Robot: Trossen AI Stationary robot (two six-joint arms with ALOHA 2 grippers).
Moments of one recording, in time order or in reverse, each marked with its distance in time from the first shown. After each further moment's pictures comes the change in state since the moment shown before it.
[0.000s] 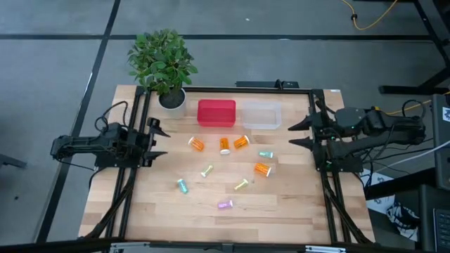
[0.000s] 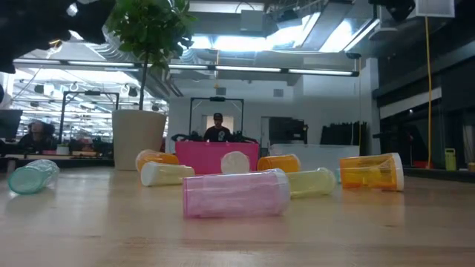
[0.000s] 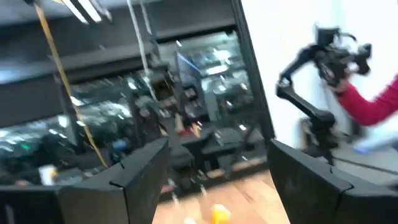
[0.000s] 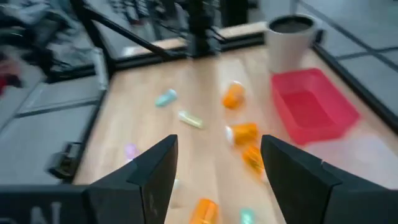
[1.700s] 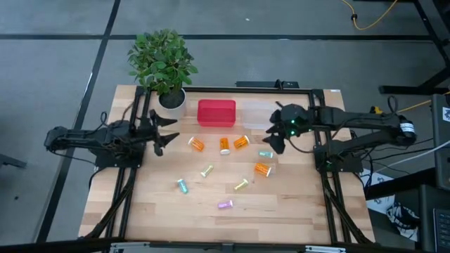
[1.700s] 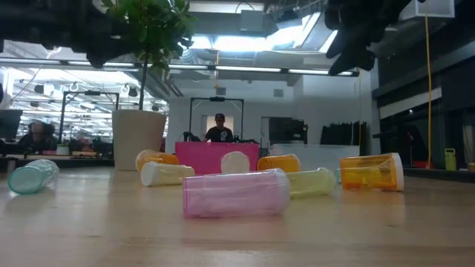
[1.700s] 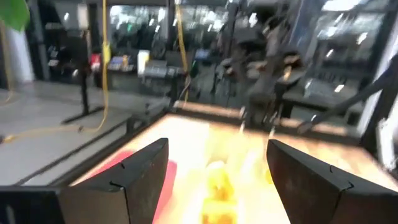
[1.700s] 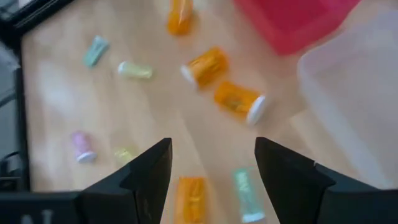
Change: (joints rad) left arm -0.088 0.226 0.201 -0.343 -0.549 -0.257; right arm -0.224 0.460 0.032 0.031 -0.209 0.212
